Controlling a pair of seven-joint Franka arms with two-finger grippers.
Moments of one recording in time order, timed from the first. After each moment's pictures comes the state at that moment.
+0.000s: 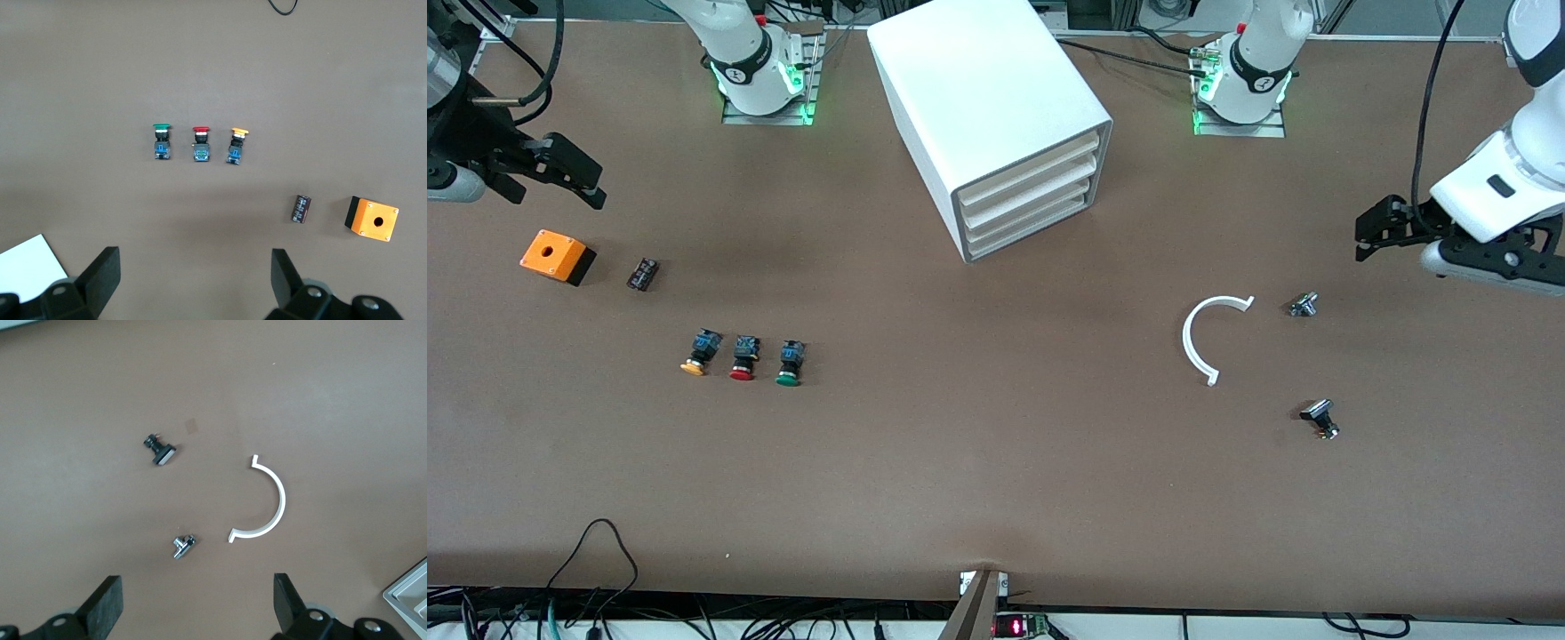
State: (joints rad) left arm -0.03 0.03 -0.02 -1.64 0.02 1.70 0.14; right arm 0.03 -0.07 0.05 -1.63 -0.02 1.63 0.15
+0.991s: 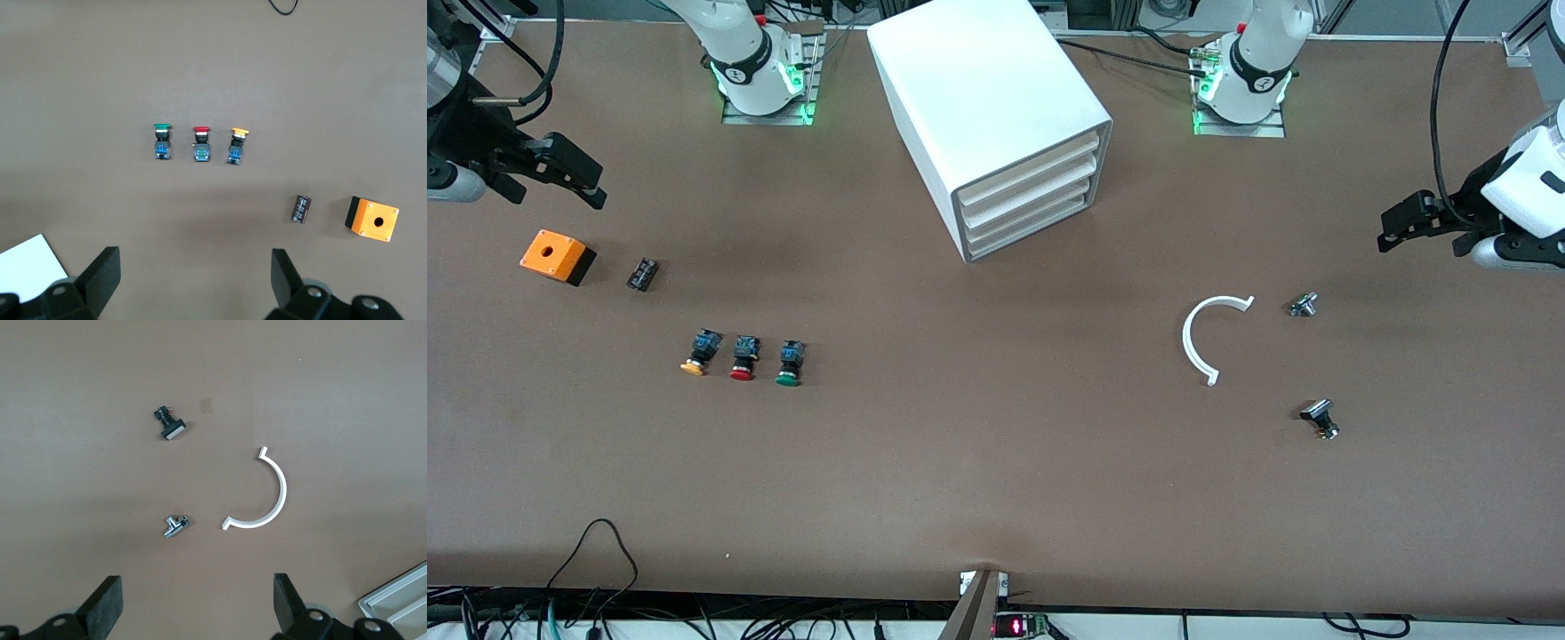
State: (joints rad) left arm -0.02 0.01 0.03 -1.68 -0.03 1.68 0.05; right arm 0.03 -0.07 0.05 -1.63 -0.02 1.63 0.15
